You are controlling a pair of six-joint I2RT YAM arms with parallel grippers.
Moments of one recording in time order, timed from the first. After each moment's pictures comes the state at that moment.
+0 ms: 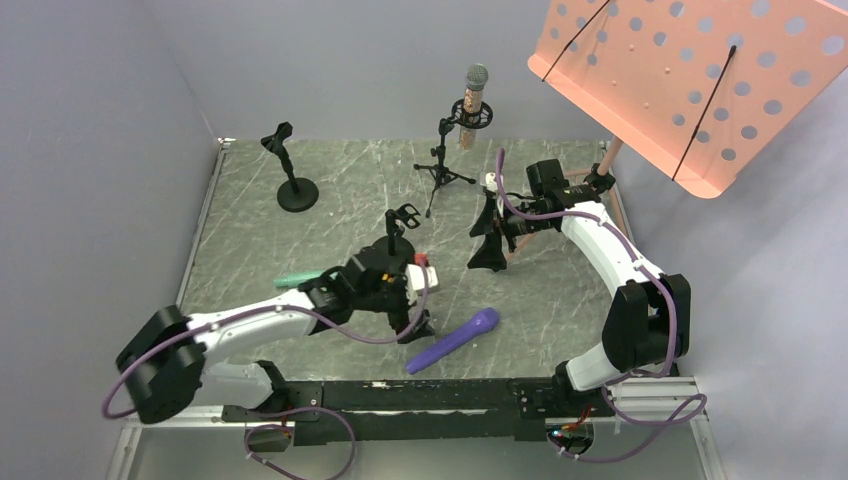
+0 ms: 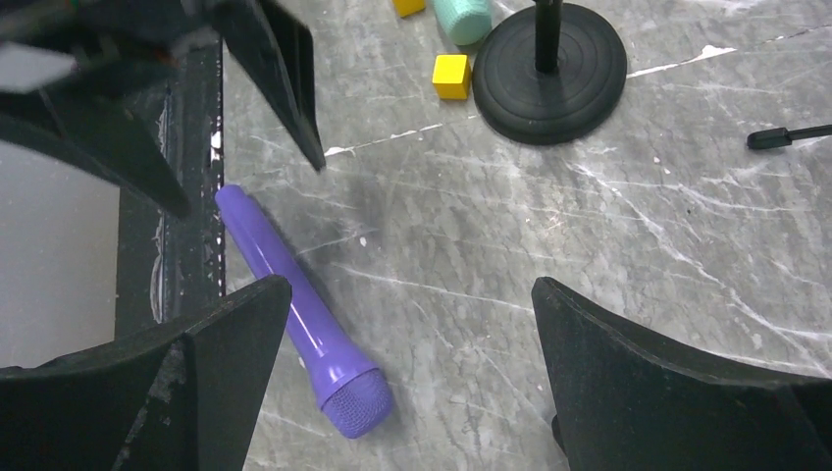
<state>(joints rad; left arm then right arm) -0.89 1.21 0.67 0.02 0.45 0.15 0.21 1.51 1.21 -0.84 -1.07 -0.80</state>
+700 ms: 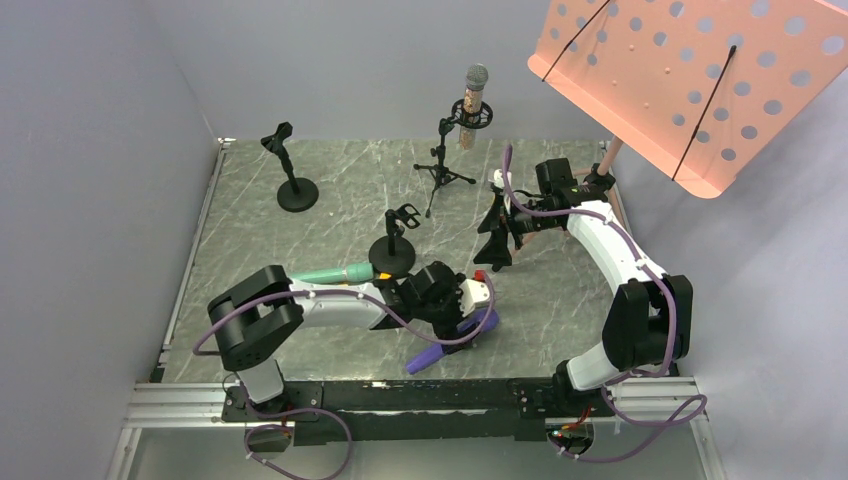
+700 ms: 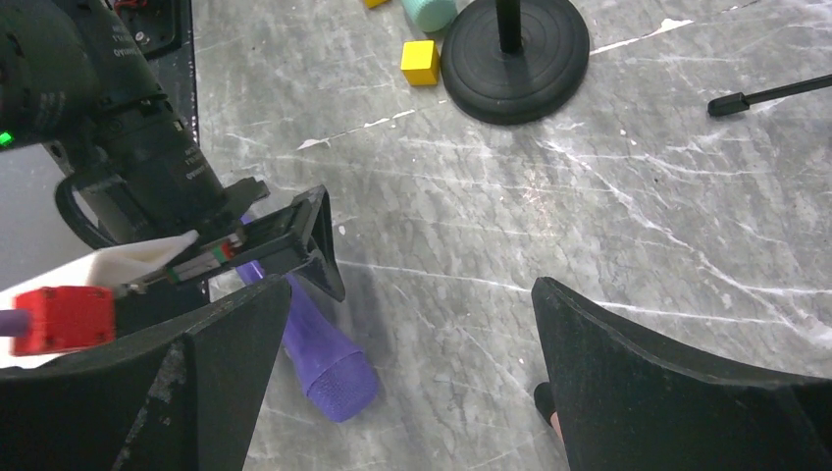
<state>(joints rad) -1.10 1.69 0.92 0.11 0.31 0.11 0.16 1.51 1.21 -0.84 -1.06 -0.80</state>
